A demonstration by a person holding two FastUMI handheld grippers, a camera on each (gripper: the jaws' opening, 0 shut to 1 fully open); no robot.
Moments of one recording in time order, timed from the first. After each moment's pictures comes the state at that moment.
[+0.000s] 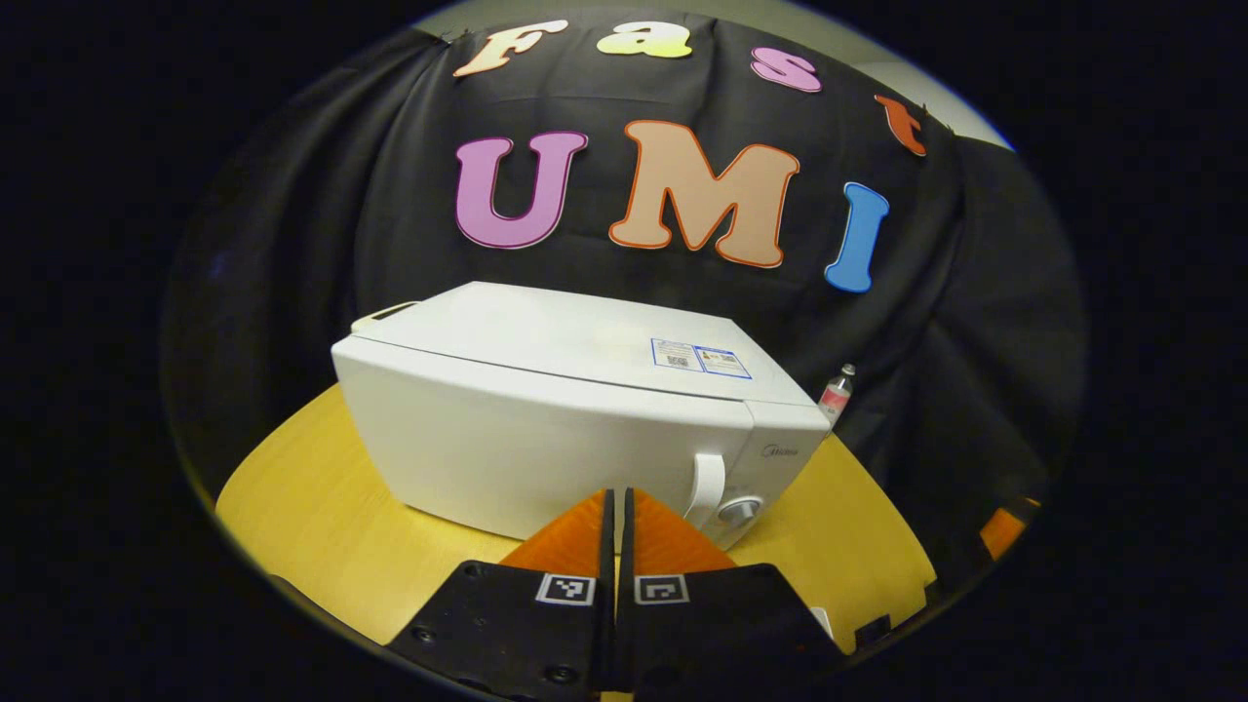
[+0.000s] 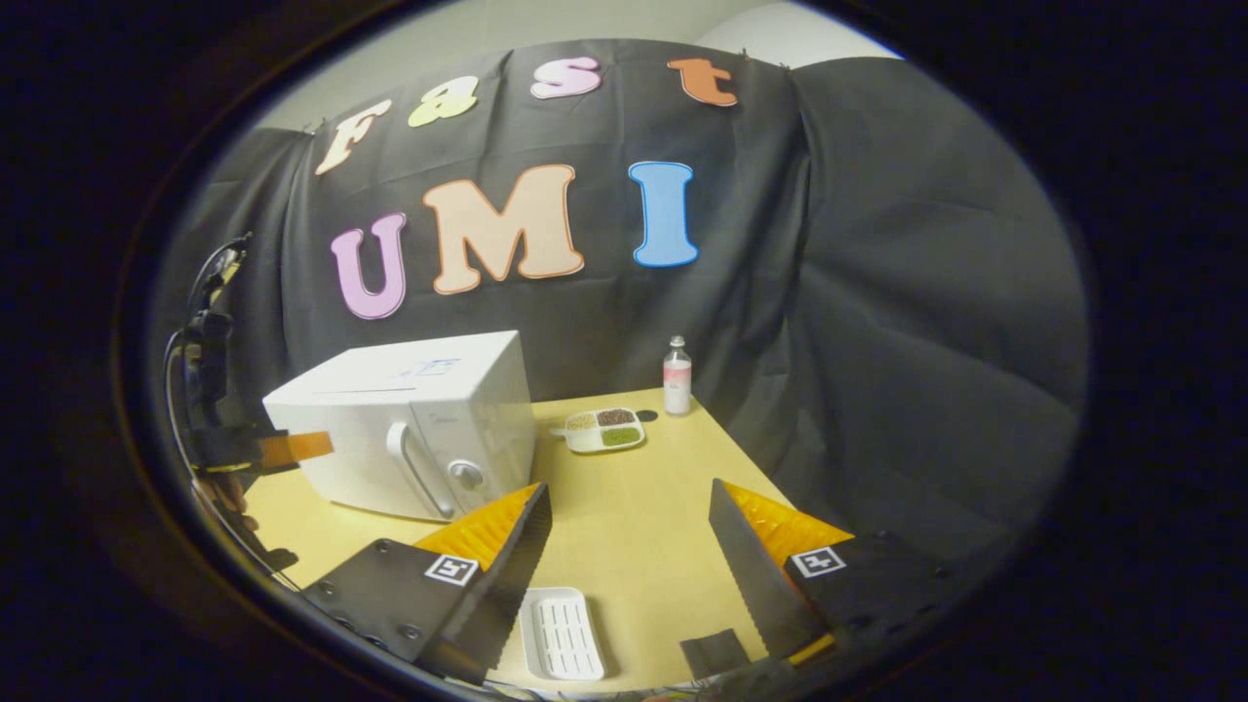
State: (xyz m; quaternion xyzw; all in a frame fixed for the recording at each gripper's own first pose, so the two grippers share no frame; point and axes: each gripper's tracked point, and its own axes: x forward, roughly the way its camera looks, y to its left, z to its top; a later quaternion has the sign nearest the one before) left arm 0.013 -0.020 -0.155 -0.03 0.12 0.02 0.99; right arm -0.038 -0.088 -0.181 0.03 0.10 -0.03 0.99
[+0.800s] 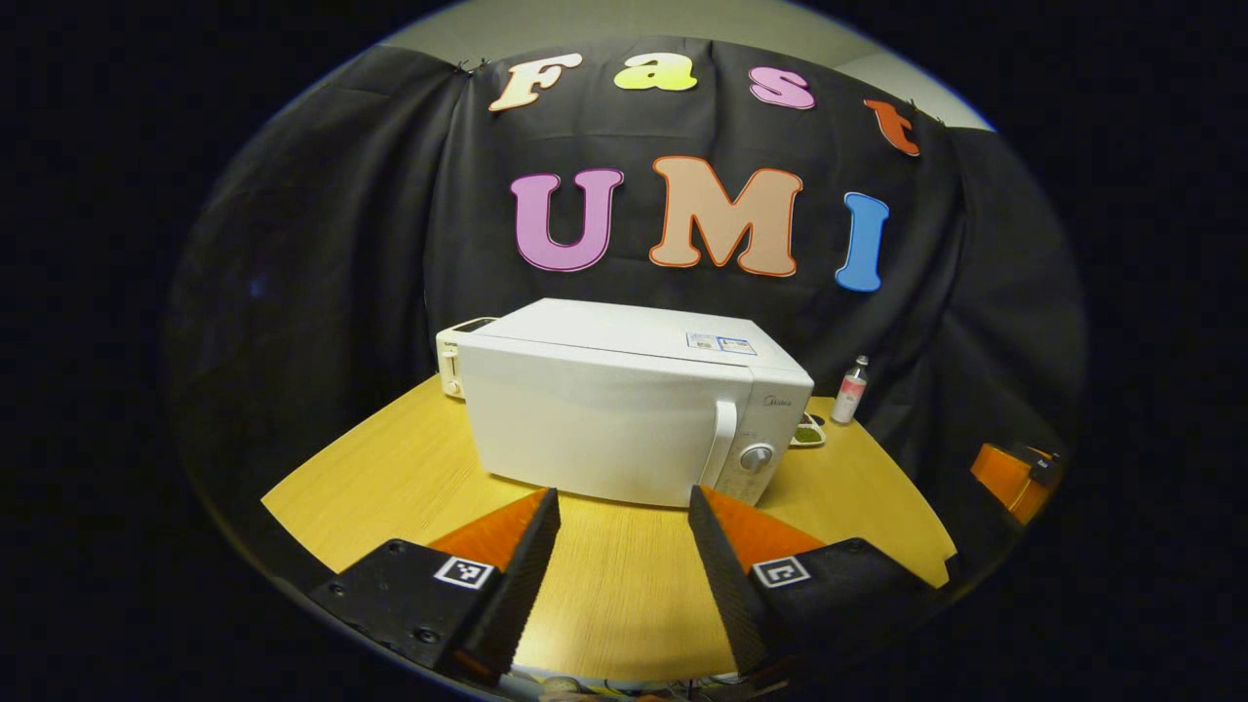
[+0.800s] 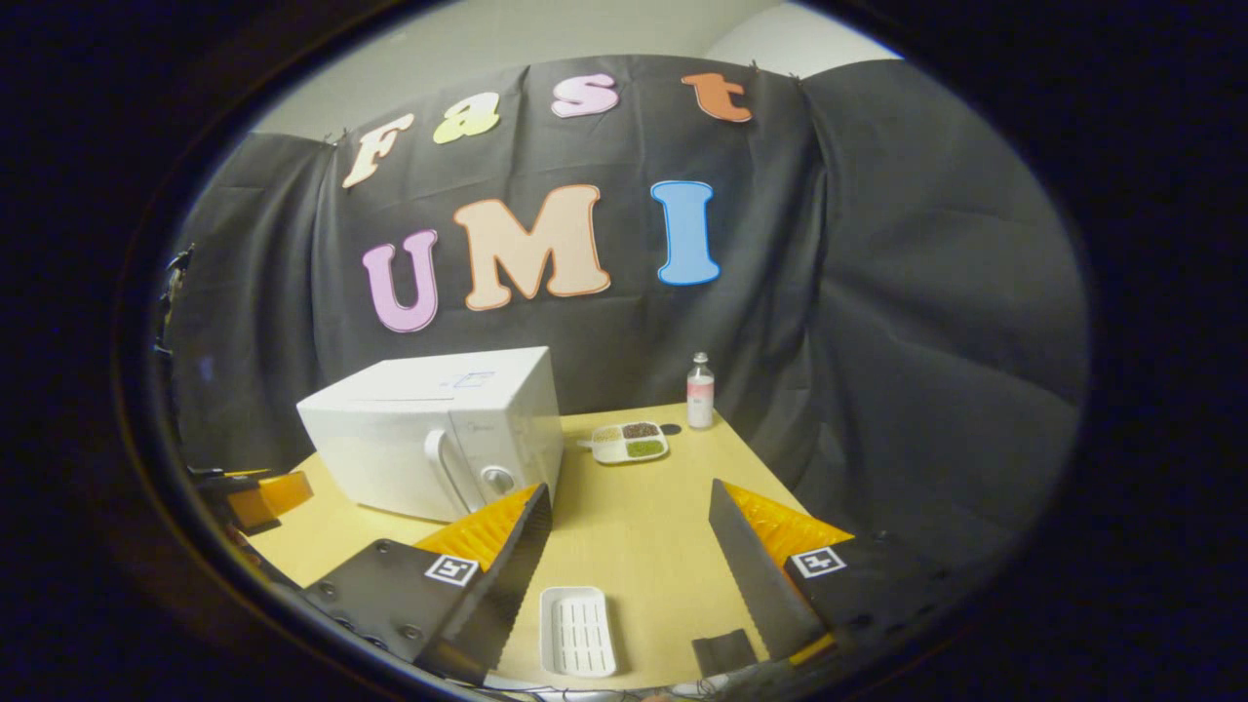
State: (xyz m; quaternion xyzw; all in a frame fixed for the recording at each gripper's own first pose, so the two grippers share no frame) left arm -0.087 -0.015 -0.152 -0.01 0.10 0.08 0.99; right arm -0.059 -0.078 -0.168 0.03 0.07 0.01 1.00
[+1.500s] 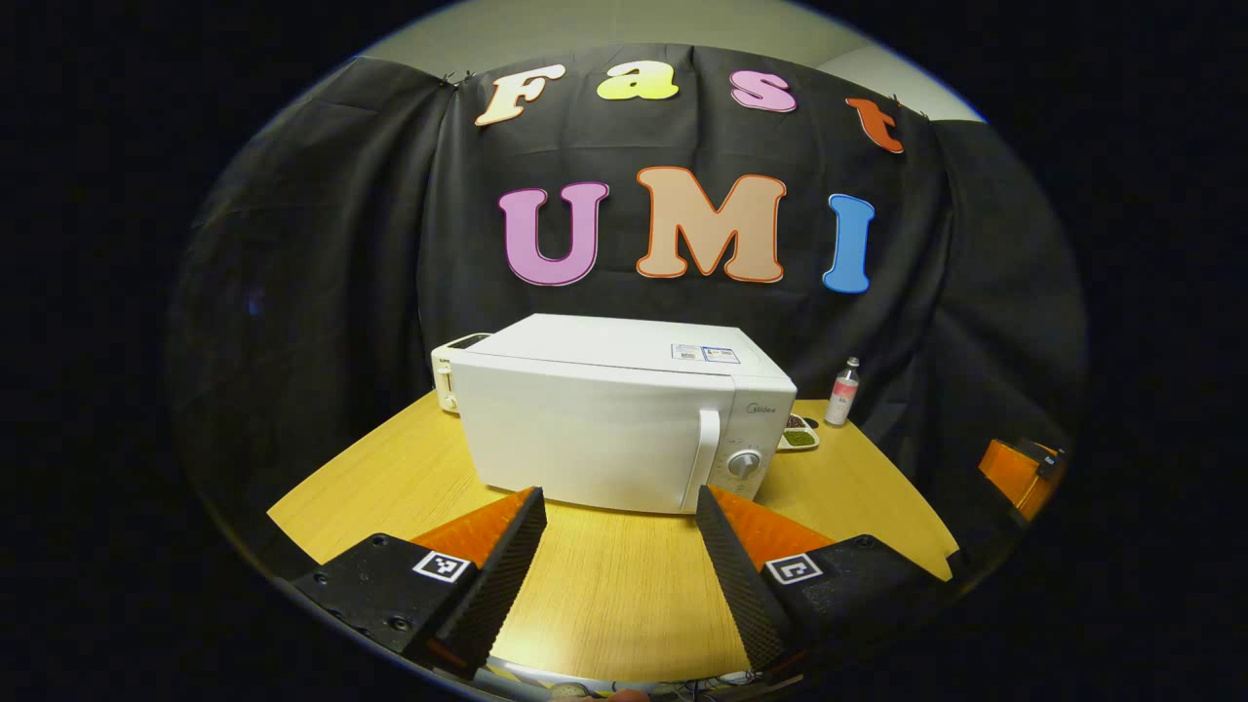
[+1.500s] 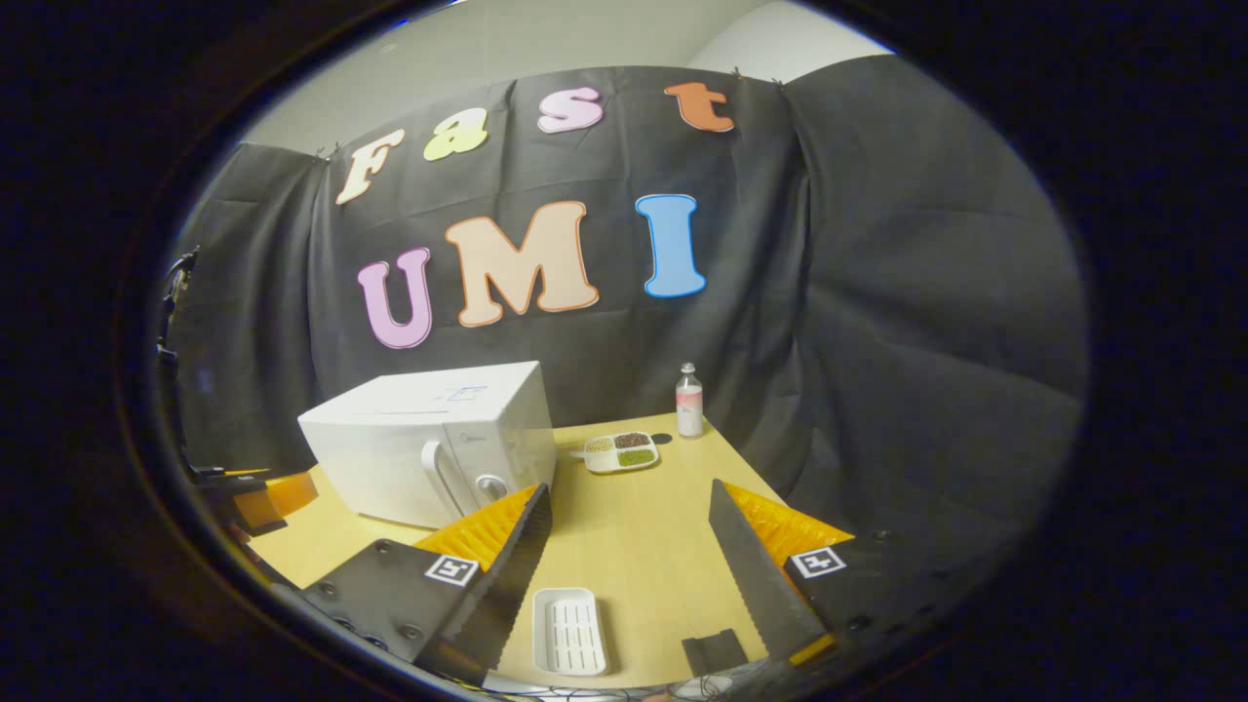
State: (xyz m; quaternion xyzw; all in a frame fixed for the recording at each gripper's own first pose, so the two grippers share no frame) left arm -0.087 -0.032 -0.144 0.01 0.09 0.07 0.99; right arm -0.070 -0.097 -0.161 0.05 0.06 0.00 1.00
